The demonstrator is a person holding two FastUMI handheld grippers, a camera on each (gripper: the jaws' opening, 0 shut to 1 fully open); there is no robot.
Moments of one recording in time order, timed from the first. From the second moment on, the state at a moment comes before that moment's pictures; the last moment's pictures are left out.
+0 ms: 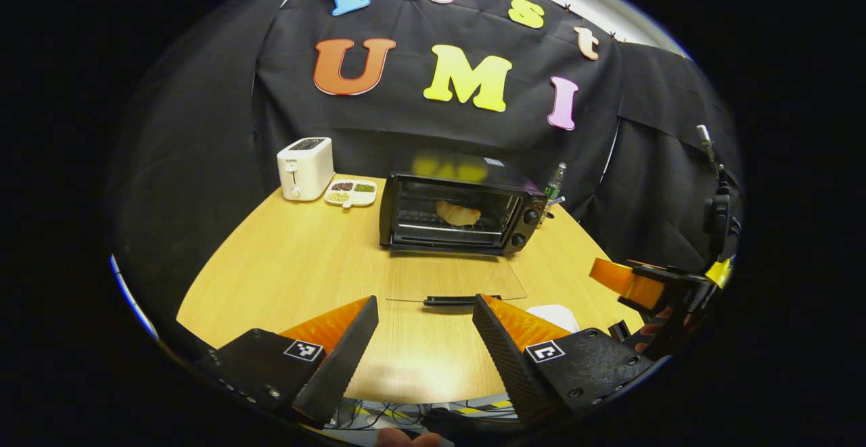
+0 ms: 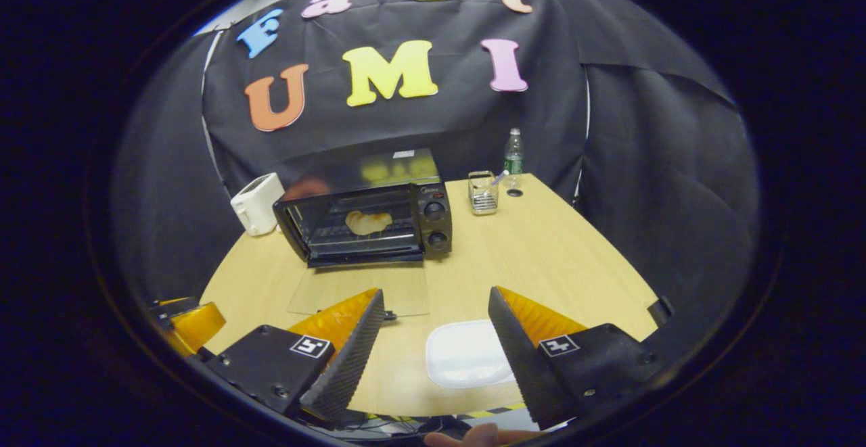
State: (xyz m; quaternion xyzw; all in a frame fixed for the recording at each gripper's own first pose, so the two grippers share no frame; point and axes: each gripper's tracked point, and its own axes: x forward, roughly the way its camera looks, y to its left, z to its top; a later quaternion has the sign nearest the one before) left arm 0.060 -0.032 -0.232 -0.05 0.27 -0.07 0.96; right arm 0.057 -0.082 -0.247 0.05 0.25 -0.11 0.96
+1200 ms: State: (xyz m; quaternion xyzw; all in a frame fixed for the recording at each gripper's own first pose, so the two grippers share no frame) left arm 0.144 -0.110 -0.420 0.01 0.36 -0.06 0.93; right arm 0.010 -0.167 -0.256 0.05 0.30 -0.16 0.94
